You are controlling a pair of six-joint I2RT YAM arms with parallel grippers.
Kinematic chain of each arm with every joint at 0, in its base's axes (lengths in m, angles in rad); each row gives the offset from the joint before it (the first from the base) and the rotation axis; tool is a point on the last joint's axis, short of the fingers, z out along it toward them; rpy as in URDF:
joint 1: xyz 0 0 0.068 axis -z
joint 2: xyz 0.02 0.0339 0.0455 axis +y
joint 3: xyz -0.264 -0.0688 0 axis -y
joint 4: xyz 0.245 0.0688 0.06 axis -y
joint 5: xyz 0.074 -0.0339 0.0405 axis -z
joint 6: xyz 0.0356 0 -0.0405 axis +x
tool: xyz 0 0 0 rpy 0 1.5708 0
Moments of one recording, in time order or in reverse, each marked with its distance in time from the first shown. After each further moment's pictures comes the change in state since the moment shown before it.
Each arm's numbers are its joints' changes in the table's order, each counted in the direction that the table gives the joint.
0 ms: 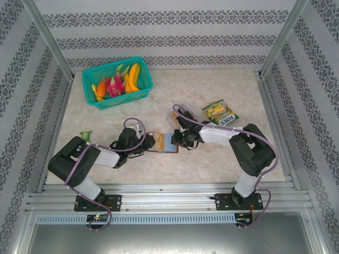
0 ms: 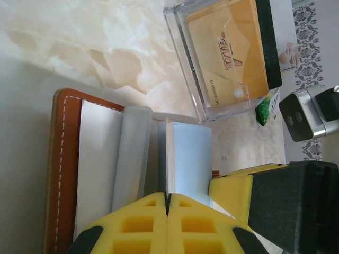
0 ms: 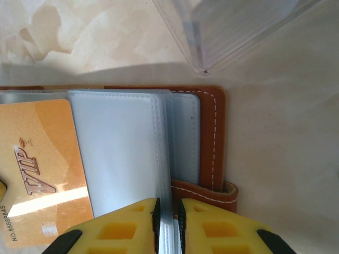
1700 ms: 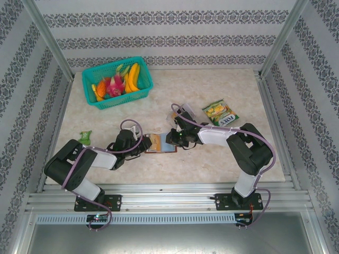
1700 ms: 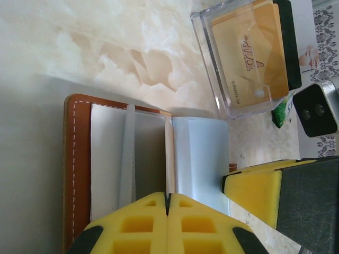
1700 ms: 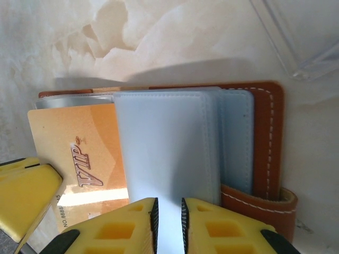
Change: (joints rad) left arm -0.026 -0.043 -0.045 -0.026 -0.011 0.026; right arm -0.018 0.021 -0.016 0.146 -0.097 0.050
